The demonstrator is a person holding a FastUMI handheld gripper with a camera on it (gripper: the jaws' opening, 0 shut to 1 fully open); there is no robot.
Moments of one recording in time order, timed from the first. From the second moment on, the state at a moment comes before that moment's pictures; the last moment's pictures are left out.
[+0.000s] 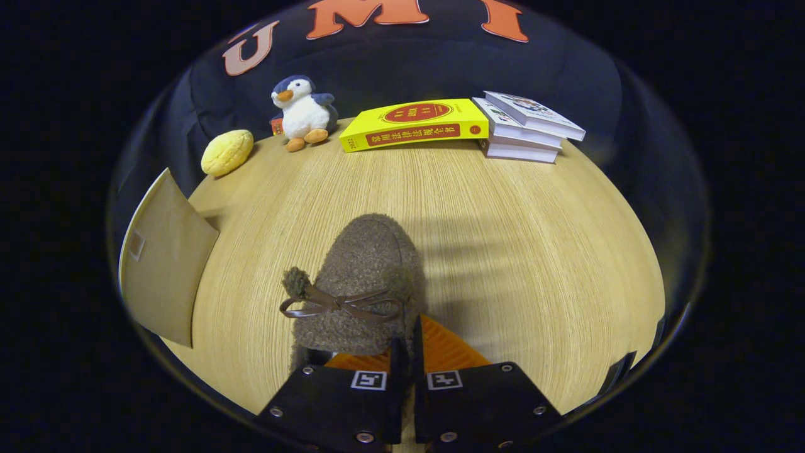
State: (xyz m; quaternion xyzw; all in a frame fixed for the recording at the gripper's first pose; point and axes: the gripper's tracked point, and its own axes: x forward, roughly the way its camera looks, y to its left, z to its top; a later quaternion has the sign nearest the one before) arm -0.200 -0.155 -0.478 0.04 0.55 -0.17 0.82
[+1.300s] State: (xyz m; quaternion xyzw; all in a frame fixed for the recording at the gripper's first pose) arm -0.075 0.059 -0.318 0.09 0.51 -0.15 0.84
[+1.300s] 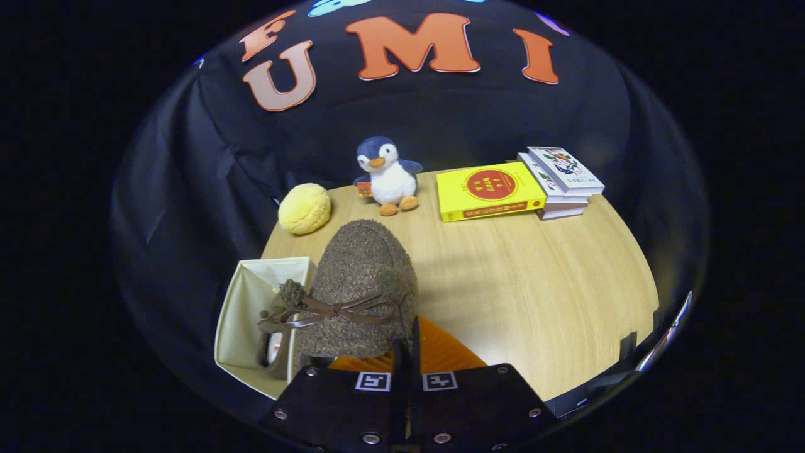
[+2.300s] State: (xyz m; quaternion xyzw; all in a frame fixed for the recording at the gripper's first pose) arm -0.040 0.193 -0.426 0.03 0.59 -0.10 0.80
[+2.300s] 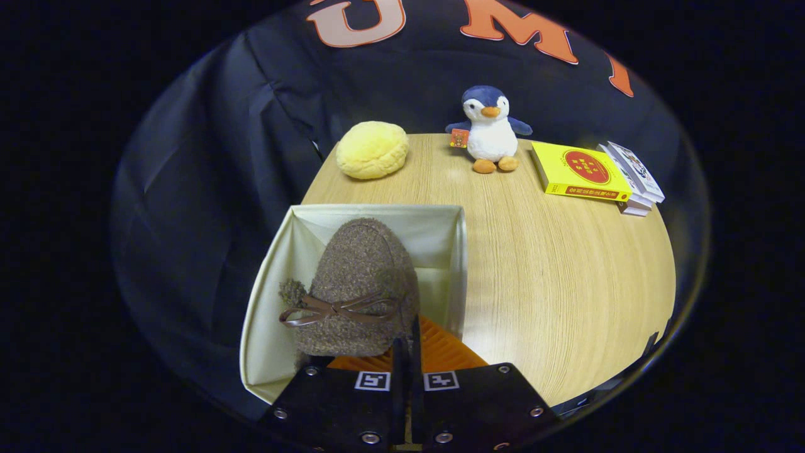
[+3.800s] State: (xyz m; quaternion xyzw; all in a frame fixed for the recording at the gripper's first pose) arm -0.037 0.034 -0.236 0.07 0.39 -0.08 0.91
